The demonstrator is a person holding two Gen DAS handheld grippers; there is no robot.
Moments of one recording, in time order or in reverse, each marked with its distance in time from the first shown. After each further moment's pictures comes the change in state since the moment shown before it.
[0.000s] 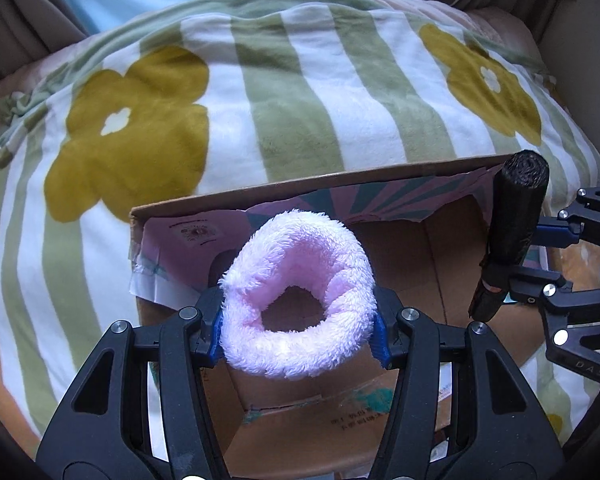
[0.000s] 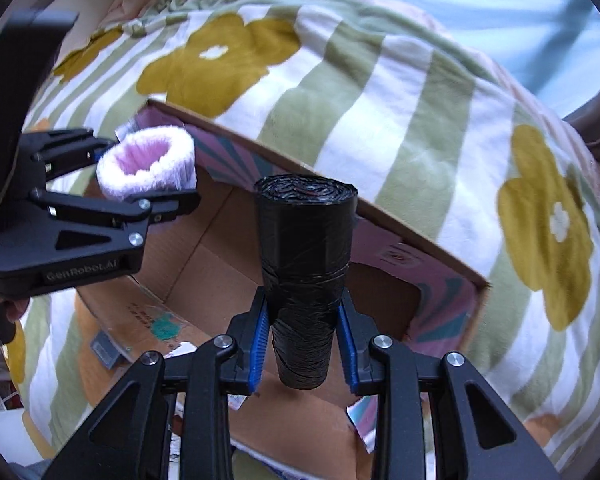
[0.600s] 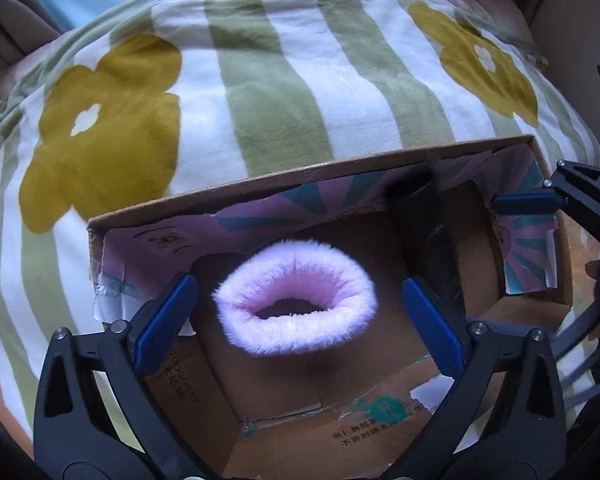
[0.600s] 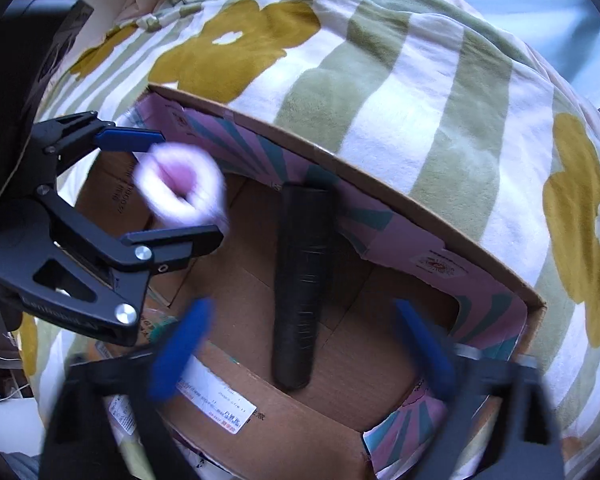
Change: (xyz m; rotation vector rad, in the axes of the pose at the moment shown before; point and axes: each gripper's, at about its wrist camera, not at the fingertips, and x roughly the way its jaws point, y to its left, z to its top) left arm 0.019 -0.005 0.005 0.048 0.053 -0.053; right arm 0.021 -0.016 -0.005 0.006 -0.006 0.138
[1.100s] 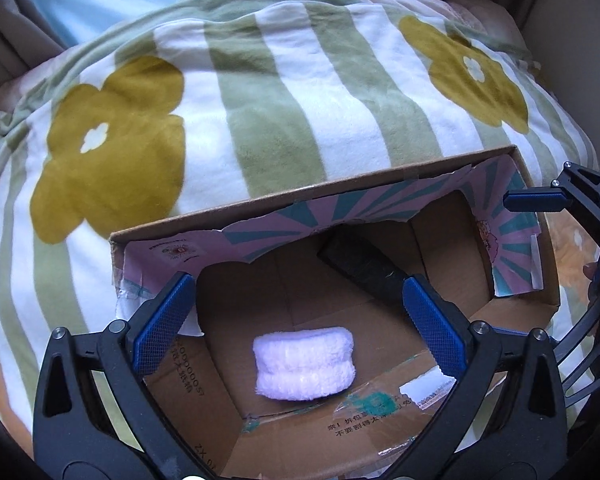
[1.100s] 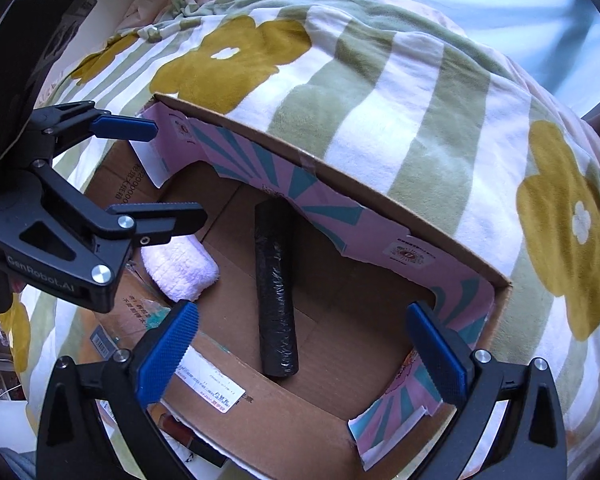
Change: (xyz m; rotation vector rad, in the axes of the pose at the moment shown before) left arm -0.024 -0.005 0.002 0.024 -0.052 0.012; right arm -0.021 0.002 -0.008 -0.019 -0.046 -0.068
